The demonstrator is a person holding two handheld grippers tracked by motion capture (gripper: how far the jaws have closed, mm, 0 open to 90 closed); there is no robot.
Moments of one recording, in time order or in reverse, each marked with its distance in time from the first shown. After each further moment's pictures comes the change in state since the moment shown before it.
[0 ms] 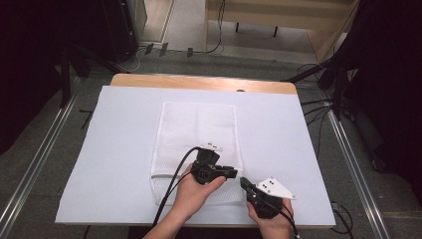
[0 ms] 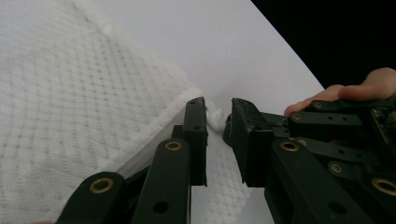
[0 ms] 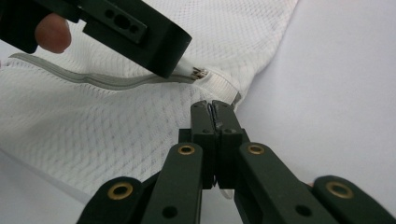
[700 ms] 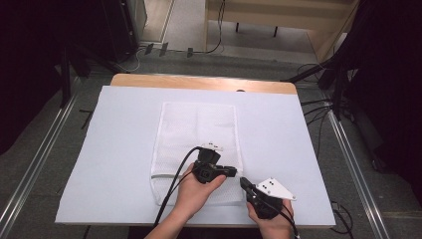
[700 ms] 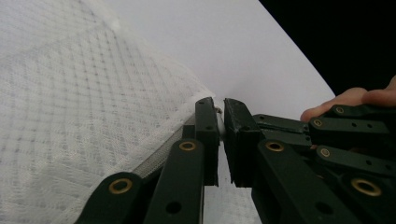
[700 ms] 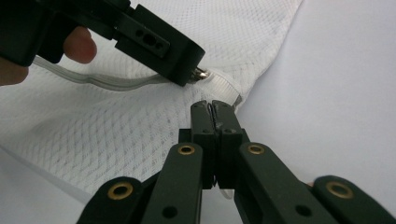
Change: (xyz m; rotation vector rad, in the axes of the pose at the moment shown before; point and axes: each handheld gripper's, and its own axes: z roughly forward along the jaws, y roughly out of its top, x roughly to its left) left arm 0.008 0.000 0.007 -0.014 0.009 -0.020; right arm 0.002 0.001 -0.002 -0.008 0.001 -0.011
